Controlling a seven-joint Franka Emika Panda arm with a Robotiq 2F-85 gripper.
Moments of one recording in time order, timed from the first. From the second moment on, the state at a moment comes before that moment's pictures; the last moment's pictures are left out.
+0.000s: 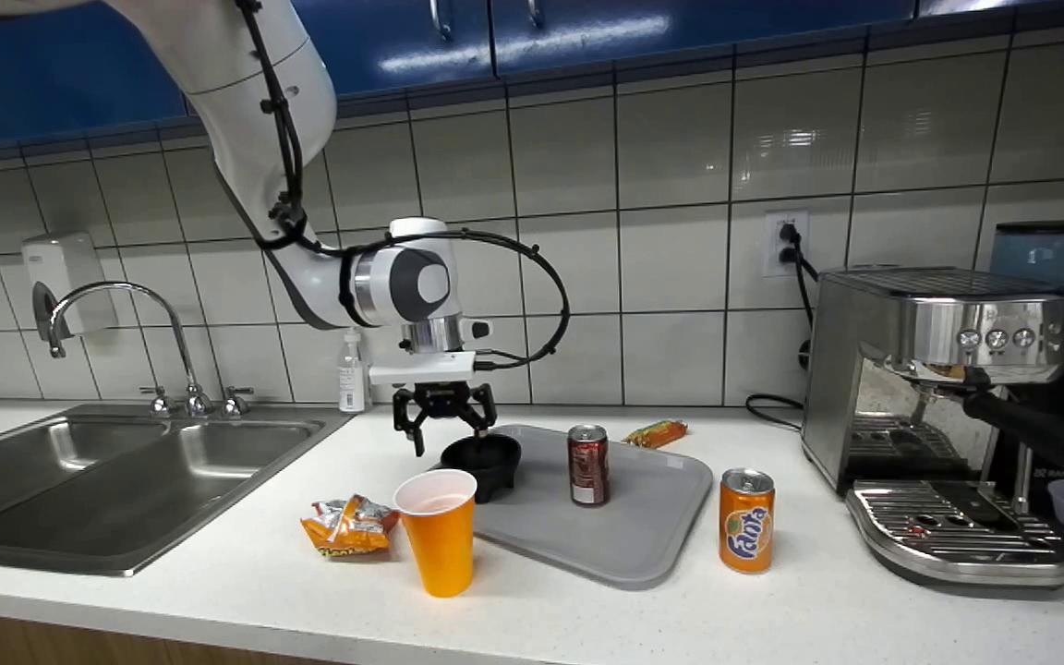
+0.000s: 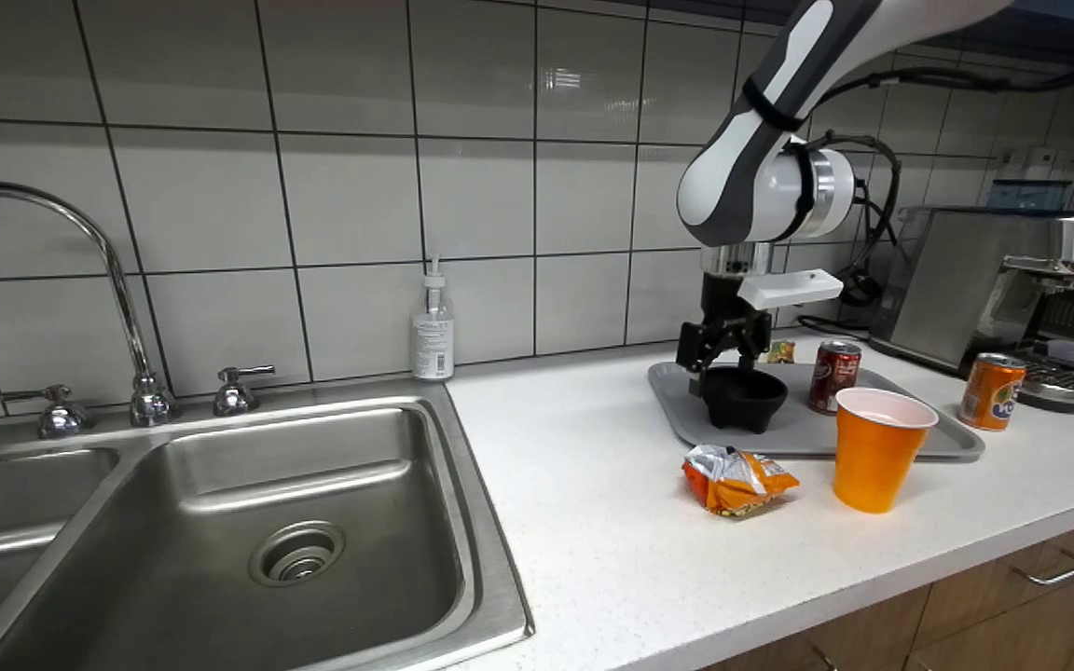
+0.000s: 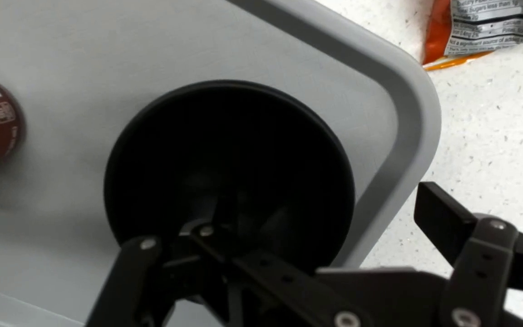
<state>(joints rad) -0.03 0.56 -0.04 -1.95 -0.01 2.51 -0.26</state>
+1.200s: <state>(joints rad) -0.03 0.60 -0.03 -1.88 -0.03 2.51 -0.26</state>
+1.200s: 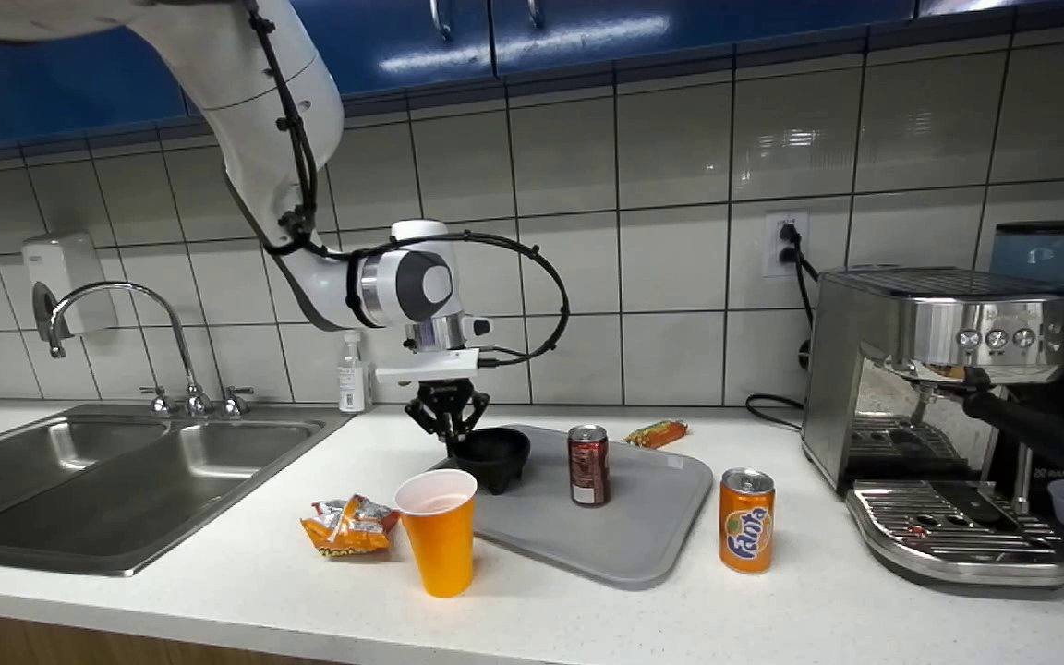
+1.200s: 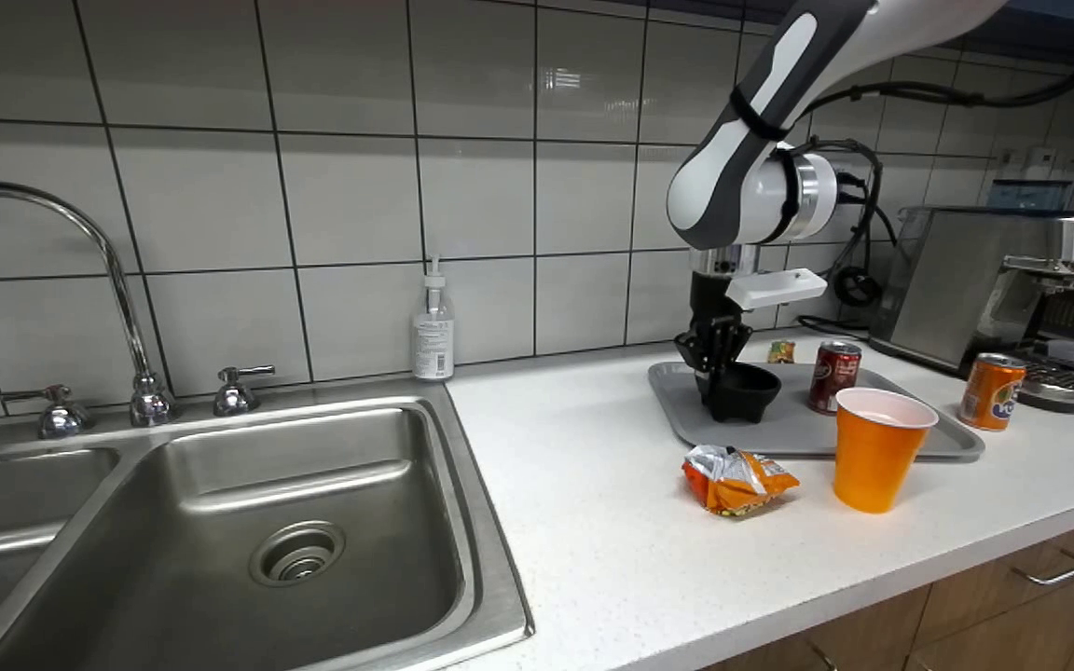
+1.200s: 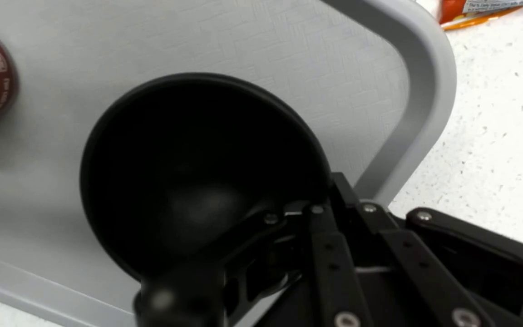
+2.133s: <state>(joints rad) 0.03 0.56 0.00 -1.93 -0.05 2.56 -0.25</state>
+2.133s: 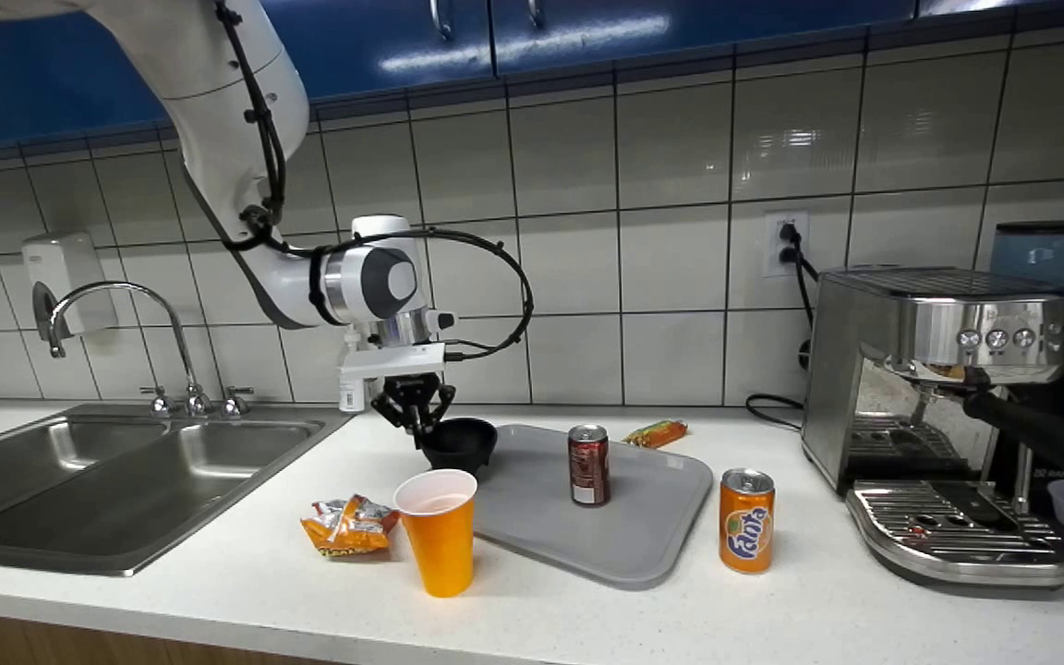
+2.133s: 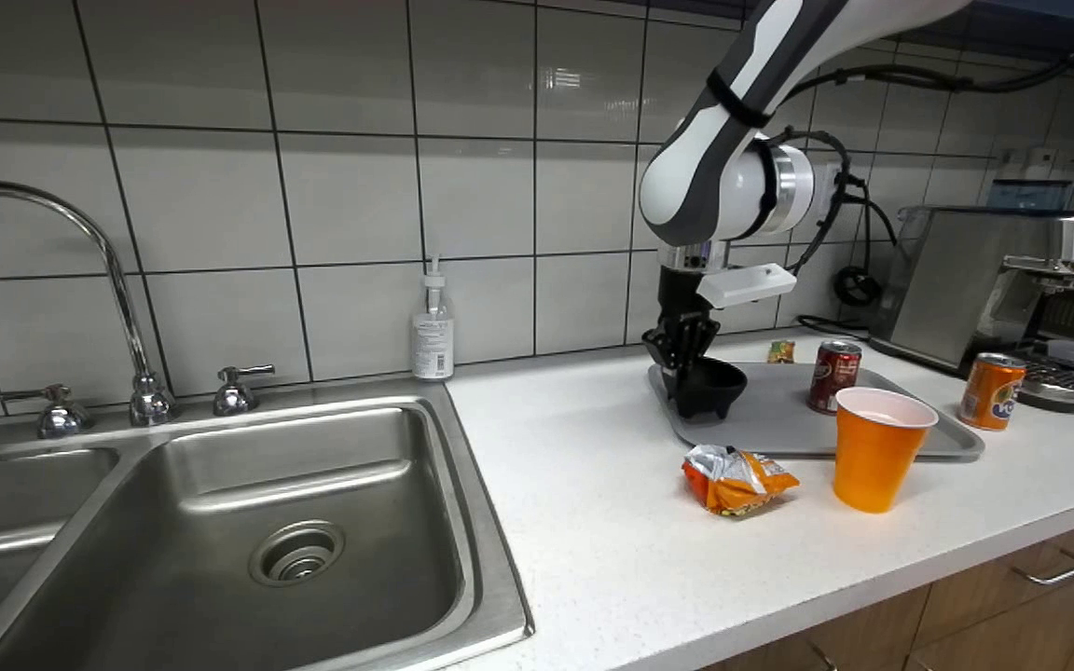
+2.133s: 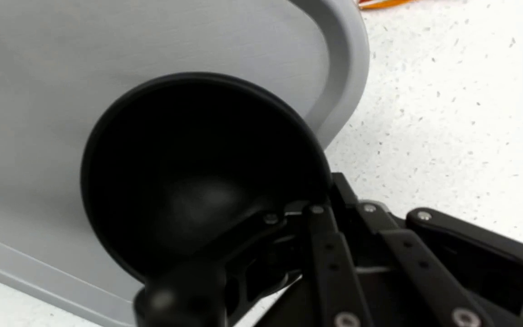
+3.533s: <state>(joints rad) 0.22 0.50 0.06 -2.07 -0.16 2.67 -0.18</state>
